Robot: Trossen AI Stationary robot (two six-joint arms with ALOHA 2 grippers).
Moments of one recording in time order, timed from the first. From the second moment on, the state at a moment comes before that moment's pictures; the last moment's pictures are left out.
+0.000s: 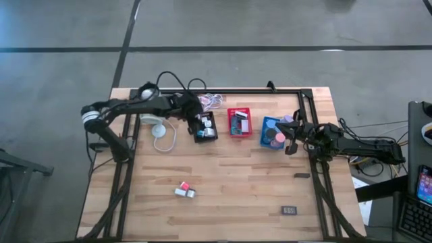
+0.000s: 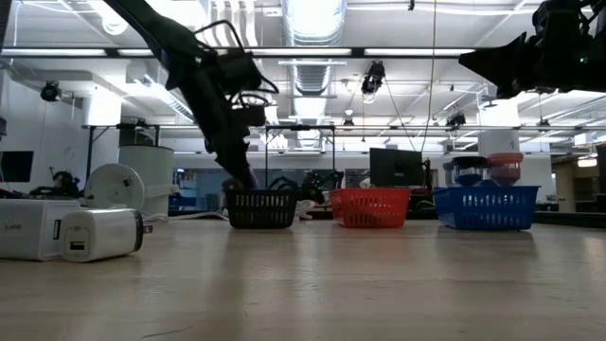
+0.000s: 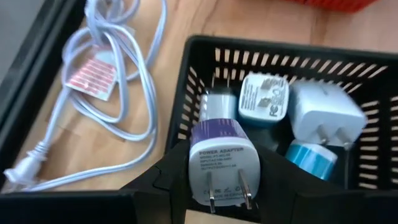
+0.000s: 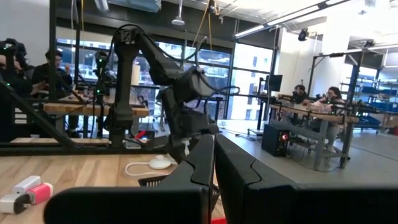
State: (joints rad) left arm 0.47 1.56 0.98 -0.36 -0.04 0.15; right arm -0.15 0.19 0.01 0.42 0.13 -0.11
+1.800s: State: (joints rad) left arm 0.44 1.44 1.10 -0.65 -0.02 0.18; right arm -0.15 0.19 0.01 0.40 0.13 -0.09
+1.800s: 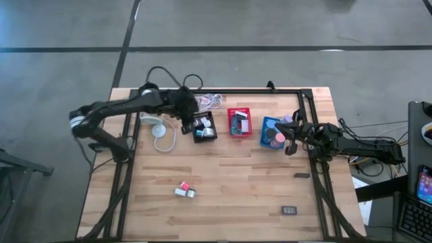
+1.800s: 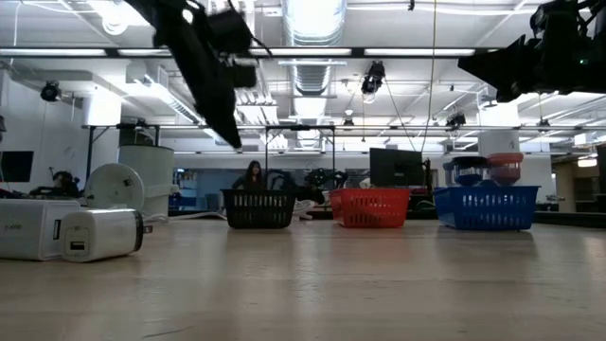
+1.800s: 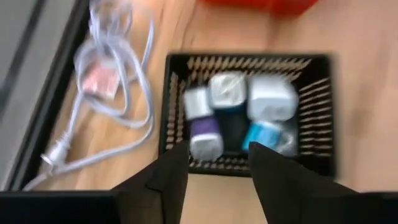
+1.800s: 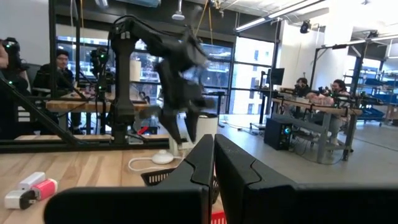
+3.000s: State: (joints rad) left arm 0.35 0.55 0.48 0.02 0.26 0.20; right arm -0.15 0.23 0.01 0.40 0.13 -0.11
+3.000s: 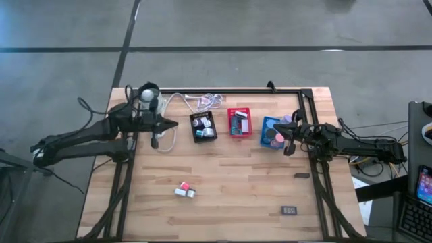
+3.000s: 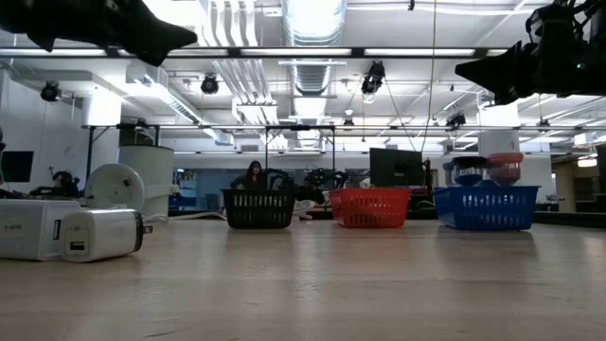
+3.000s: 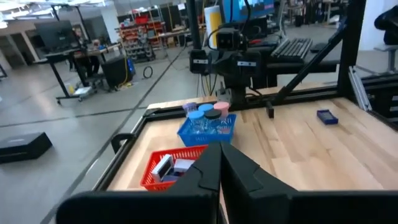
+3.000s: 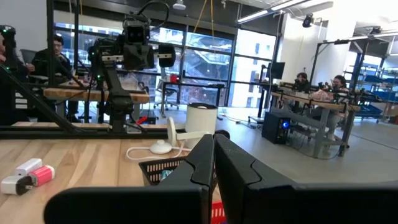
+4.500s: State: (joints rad) left arm 0.35 0.38 0.01 0.43 0.36 0.25; right arm -0.15 0.23 0.01 0.40 0.13 -0.11
